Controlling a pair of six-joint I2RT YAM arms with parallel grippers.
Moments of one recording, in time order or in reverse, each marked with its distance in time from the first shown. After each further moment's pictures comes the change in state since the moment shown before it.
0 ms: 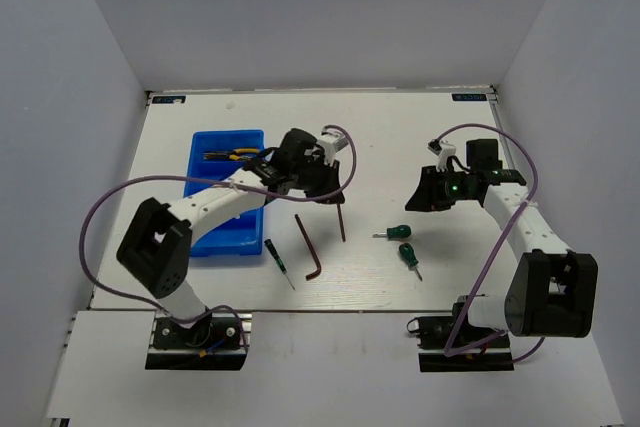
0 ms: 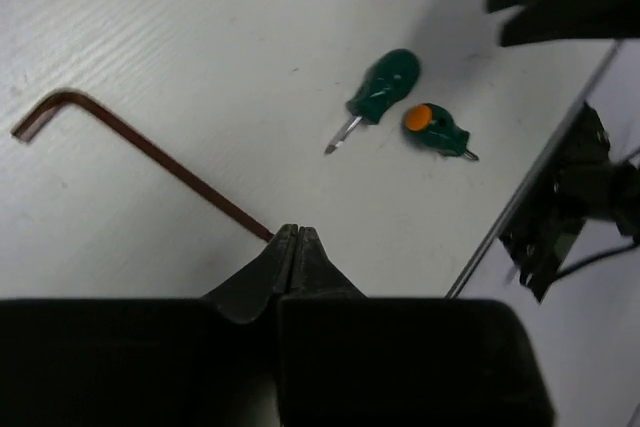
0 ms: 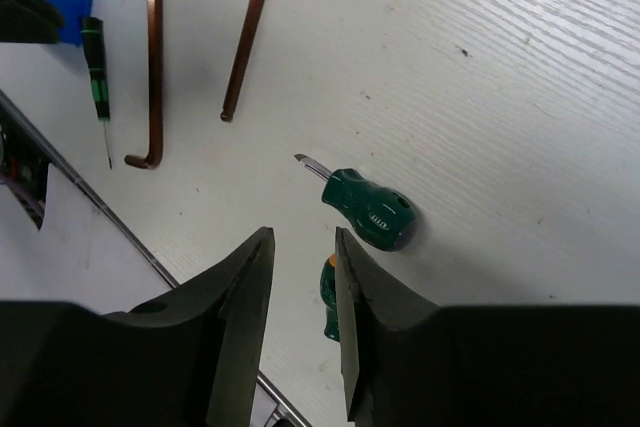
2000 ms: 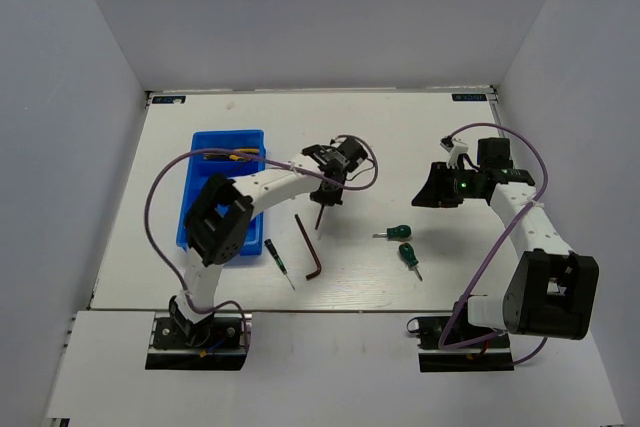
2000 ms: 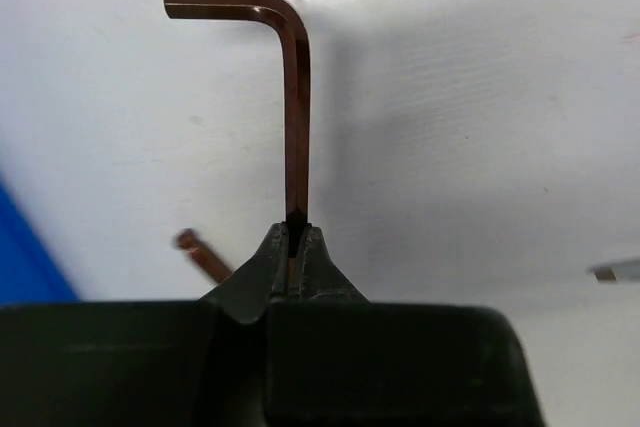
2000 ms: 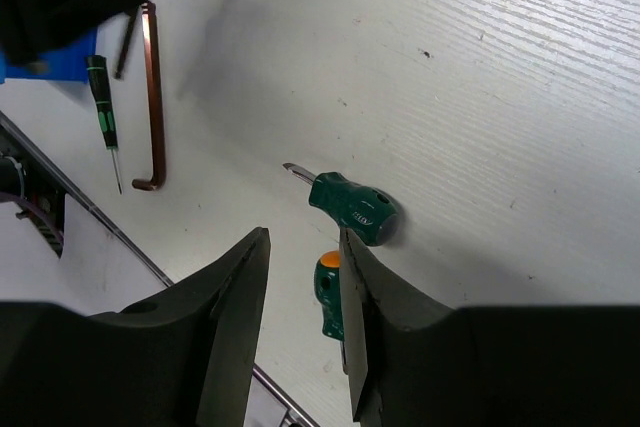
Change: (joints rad) left arm -0.156 0.450 0.457 -0.581 -0.764 -0.283; right arm -0.071 -0.001 0.013 -0.003 0.000 0.039
